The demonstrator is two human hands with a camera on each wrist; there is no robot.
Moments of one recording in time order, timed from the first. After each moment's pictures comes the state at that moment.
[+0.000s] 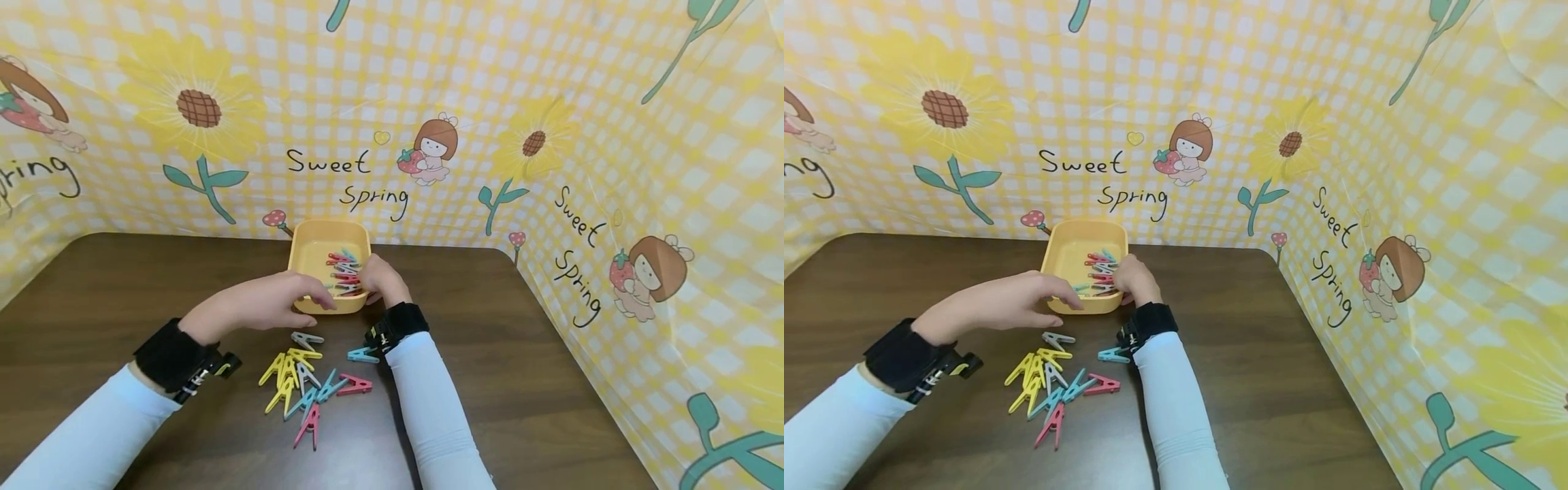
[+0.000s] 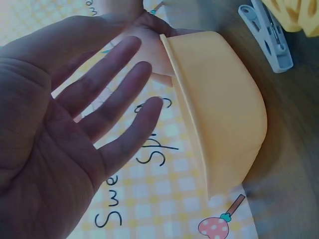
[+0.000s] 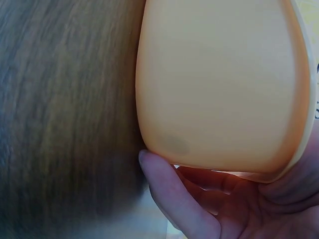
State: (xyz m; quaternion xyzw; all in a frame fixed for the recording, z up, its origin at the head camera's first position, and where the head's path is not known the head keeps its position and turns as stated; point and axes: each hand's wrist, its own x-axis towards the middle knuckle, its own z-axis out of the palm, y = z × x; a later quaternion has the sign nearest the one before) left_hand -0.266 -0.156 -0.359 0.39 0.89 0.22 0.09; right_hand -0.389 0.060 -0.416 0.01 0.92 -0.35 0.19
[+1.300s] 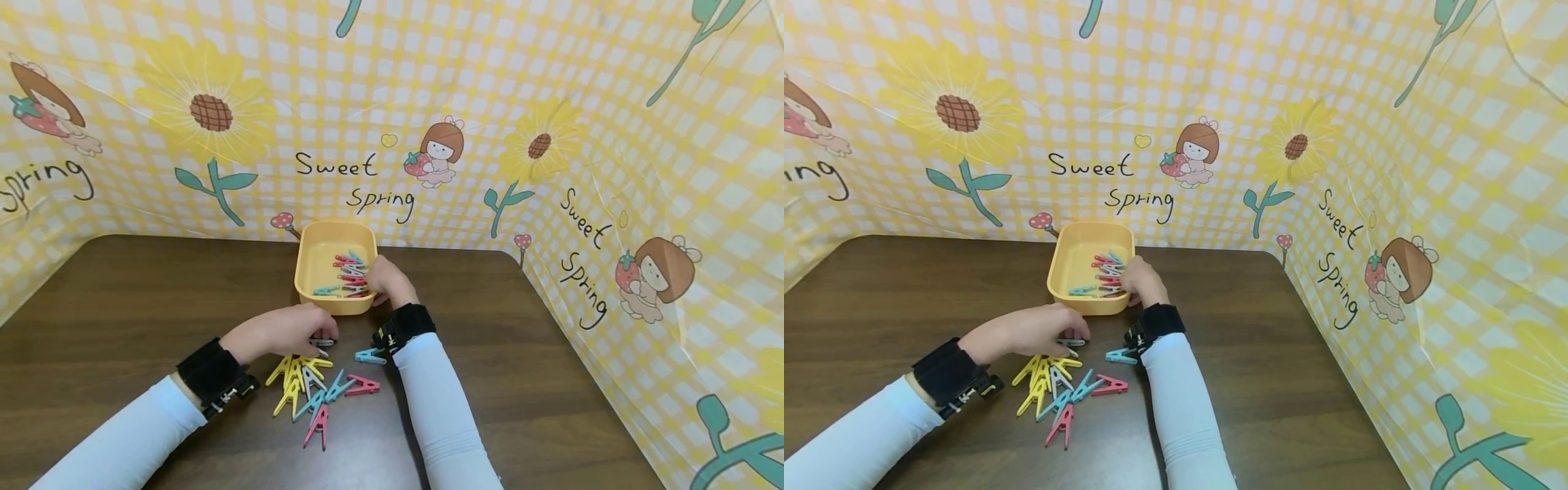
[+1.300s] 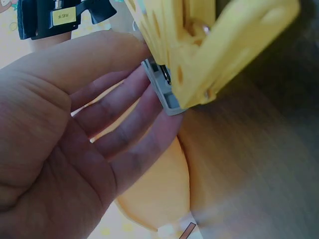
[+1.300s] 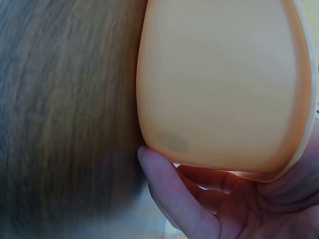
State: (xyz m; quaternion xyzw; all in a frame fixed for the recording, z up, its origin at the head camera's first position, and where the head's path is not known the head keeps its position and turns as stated) left_hand -0.265 -0.139 -0.412 0.35 0.91 0.15 0.16; right_hand -0.388 0.062 -0.412 0.01 0.92 -0.34 0.20
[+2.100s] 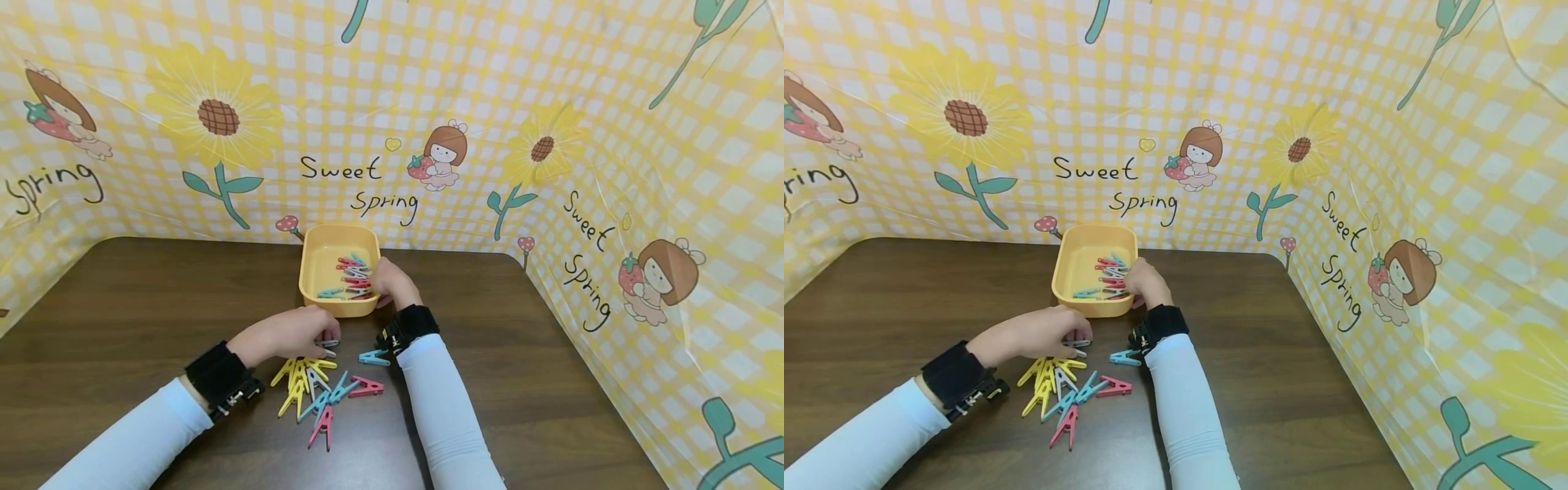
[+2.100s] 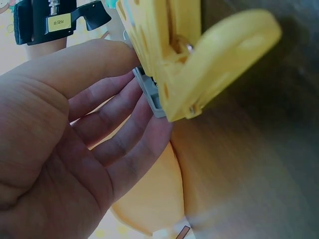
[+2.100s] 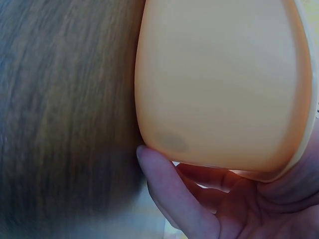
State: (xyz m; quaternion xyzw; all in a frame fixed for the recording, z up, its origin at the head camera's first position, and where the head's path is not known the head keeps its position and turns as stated) left_hand -0.261 -0.139 -0.411 0.34 0.91 0.17 0.15; right_hand -0.386 0.059 -0.416 -0.01 0.91 -0.37 0.18
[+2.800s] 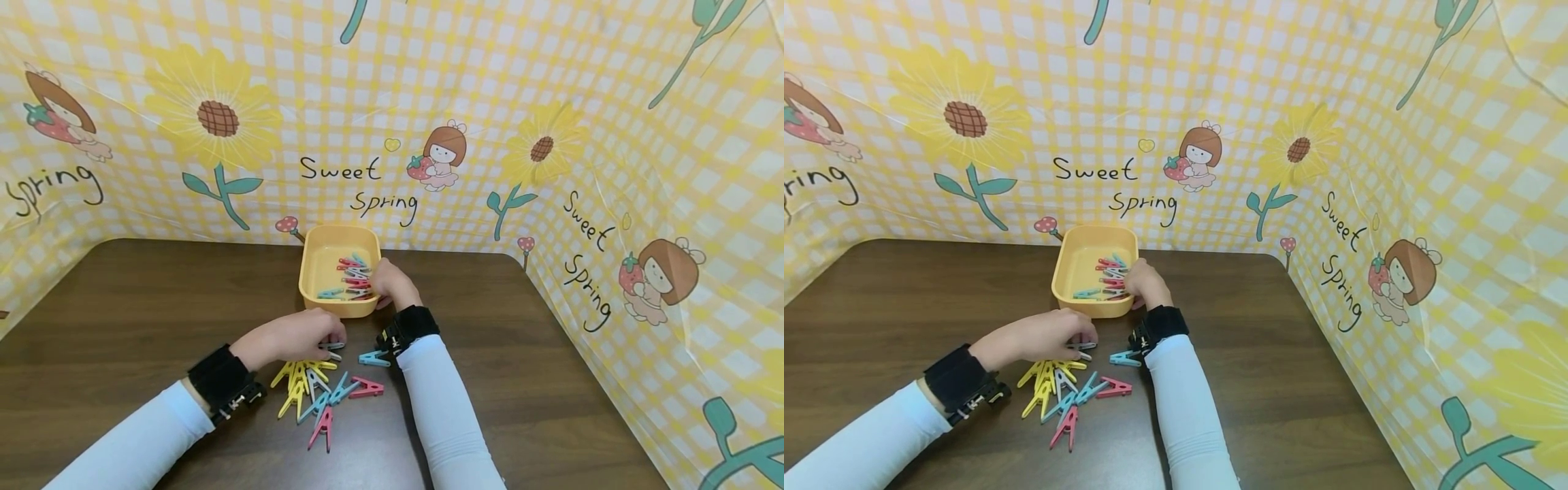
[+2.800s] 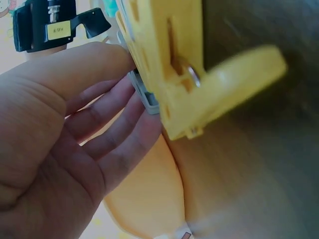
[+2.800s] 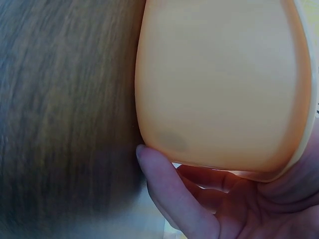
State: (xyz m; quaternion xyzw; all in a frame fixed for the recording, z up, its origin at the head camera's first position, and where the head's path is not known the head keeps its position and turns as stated) left_hand -0.262 -0.134 -0.415 0.38 0.90 0.16 0.13; right_hand -0.388 0.058 -0.416 0.01 0.91 -0.36 0.19
